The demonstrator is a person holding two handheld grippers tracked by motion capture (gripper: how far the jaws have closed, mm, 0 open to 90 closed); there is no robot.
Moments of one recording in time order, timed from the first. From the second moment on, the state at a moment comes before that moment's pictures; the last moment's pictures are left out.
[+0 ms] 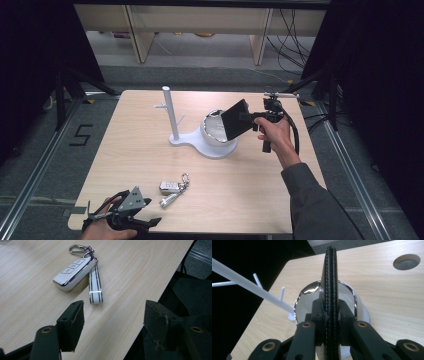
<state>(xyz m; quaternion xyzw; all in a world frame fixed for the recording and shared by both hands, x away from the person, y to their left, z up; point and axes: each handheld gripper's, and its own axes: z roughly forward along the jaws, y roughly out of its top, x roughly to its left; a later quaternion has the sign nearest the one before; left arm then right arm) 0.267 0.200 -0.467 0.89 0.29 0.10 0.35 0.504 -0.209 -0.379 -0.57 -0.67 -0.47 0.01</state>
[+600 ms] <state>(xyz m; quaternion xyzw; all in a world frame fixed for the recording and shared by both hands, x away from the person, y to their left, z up) 0.268 0.201 -0.473 0.89 0.29 0.10 0.34 0.526 -0.185 -0.410 -0.59 -0.66 -0.46 0.04</state>
